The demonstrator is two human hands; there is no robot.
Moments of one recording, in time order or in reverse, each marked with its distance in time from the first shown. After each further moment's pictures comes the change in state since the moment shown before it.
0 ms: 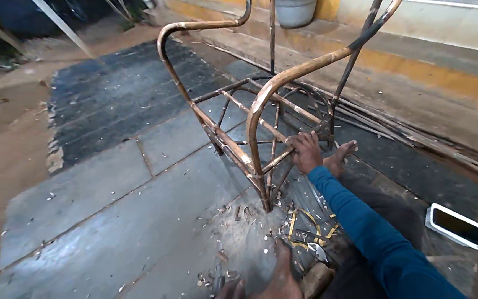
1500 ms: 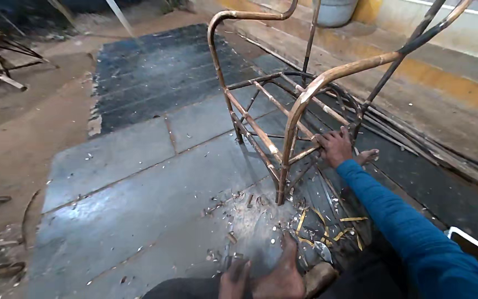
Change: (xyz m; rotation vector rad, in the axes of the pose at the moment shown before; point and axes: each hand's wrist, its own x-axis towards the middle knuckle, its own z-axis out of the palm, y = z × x) left_hand -0.002 0.008 0.000 -0.062 0.028 -0.051; right_hand 0.018 0.009 -0.023 -0.242 -0.170 -0.176
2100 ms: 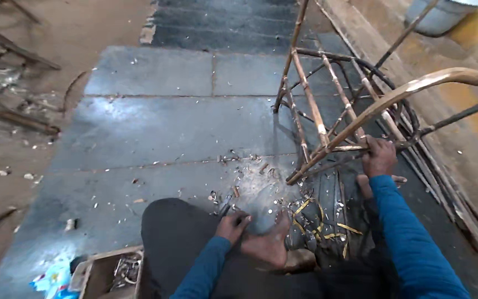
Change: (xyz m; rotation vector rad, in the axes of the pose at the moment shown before) left_hand 0.004 0.002 -0.005 0.025 -0.013 -0.049; right_hand -0.006 -0.004 0.007 0.108 0.087 -0.002
